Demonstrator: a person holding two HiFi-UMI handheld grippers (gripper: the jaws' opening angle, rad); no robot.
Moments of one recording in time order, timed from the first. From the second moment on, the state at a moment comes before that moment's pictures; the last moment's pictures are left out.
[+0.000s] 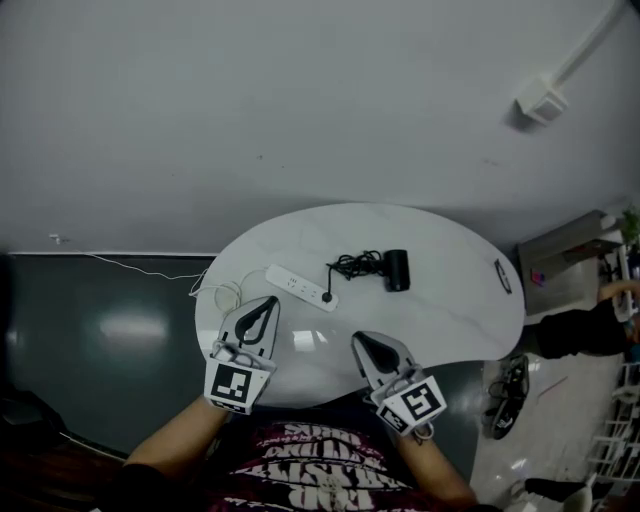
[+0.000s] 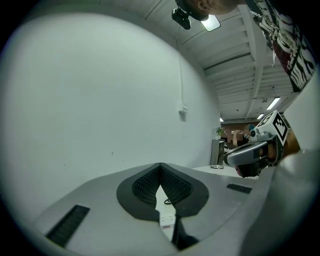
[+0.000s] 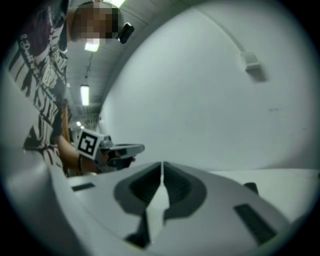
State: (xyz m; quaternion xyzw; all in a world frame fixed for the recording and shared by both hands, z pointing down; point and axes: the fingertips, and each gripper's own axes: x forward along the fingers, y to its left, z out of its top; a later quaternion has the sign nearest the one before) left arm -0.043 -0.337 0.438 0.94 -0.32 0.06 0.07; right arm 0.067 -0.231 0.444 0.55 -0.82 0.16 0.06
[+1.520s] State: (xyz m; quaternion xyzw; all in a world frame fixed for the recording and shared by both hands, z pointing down) left arm 0.060 -0.383 0.700 0.87 -0.35 0.32 0.12; right arm 0.075 -0.339 0.655 0.33 -0.84 0.41 0.10
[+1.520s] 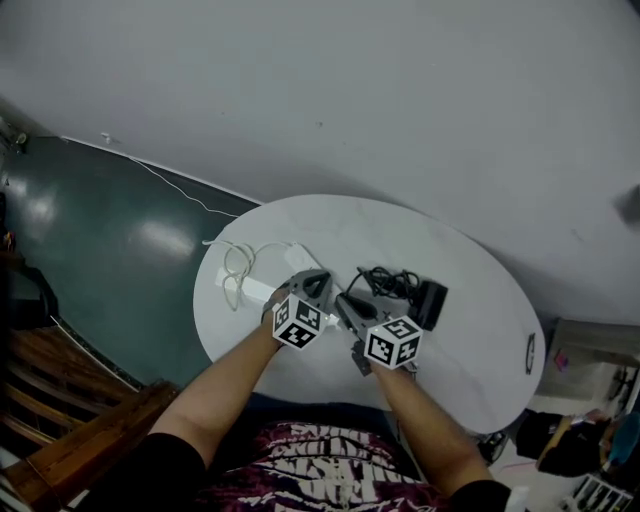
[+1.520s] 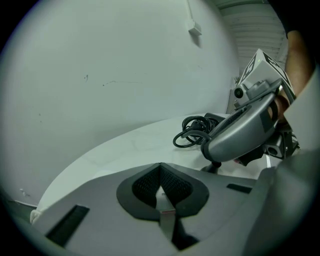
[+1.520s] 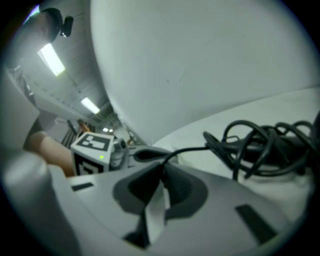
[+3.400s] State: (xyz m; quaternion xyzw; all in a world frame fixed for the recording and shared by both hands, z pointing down) left arm -0.034 -0.344 0.584 0.89 -0.41 0.18 0.14; right arm 0.168 -0.317 0.575 0.48 -0.82 0.31 0.04
